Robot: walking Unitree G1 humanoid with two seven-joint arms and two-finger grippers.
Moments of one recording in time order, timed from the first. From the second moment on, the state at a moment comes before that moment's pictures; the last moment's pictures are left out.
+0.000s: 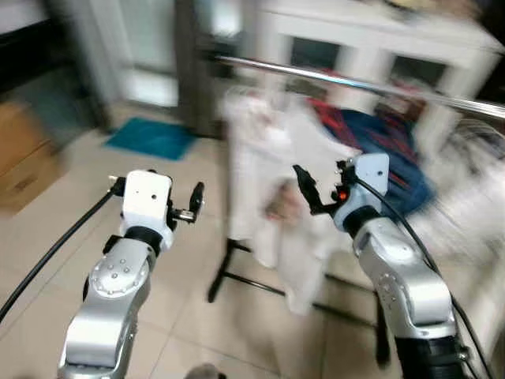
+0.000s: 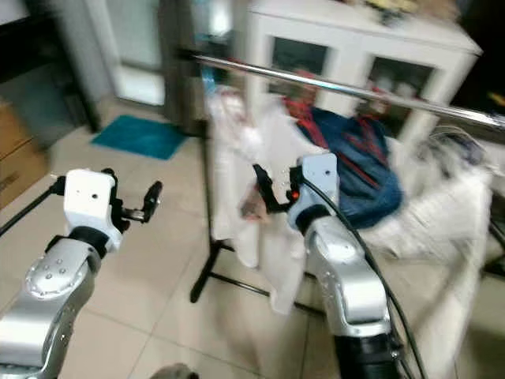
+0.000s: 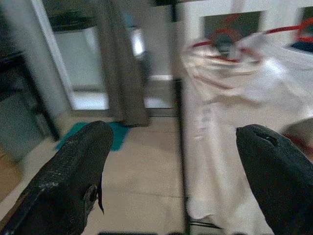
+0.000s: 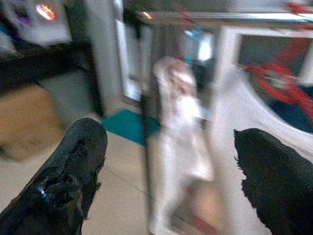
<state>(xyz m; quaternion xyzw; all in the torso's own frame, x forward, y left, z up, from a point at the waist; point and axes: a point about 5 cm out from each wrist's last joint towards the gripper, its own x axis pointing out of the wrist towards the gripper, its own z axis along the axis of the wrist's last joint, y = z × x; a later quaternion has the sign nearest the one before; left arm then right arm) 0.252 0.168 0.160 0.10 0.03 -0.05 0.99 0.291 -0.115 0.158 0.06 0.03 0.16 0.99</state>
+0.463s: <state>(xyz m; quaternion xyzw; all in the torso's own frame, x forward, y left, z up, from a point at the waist) 0.251 0.157 0.162 0.13 0.01 -0.12 0.98 0.295 -0.132 0.150 0.07 0.02 0.10 0.99</state>
